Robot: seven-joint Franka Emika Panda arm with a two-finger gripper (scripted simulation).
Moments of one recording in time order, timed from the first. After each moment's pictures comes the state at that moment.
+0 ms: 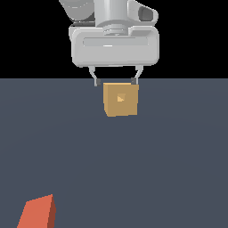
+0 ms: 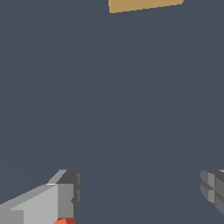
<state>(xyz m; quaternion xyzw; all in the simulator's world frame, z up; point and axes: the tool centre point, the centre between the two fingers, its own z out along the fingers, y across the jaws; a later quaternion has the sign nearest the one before) 0.006 0.001 0.186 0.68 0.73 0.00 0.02</state>
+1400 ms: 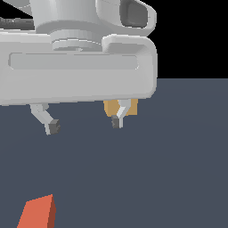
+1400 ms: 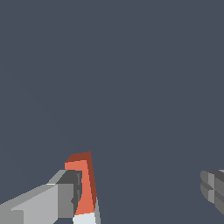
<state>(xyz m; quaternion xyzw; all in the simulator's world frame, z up) -0.041 -0.141 0.130 0.64 0.77 0.00 0.01</state>
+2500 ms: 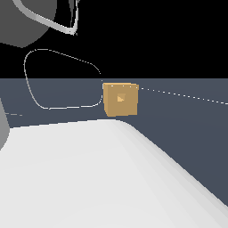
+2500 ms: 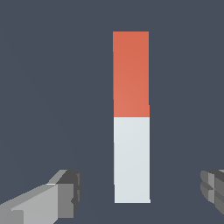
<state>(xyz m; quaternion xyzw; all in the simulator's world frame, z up) -0.066 -0.296 0.070 0.58 0.81 0.00 0.00</state>
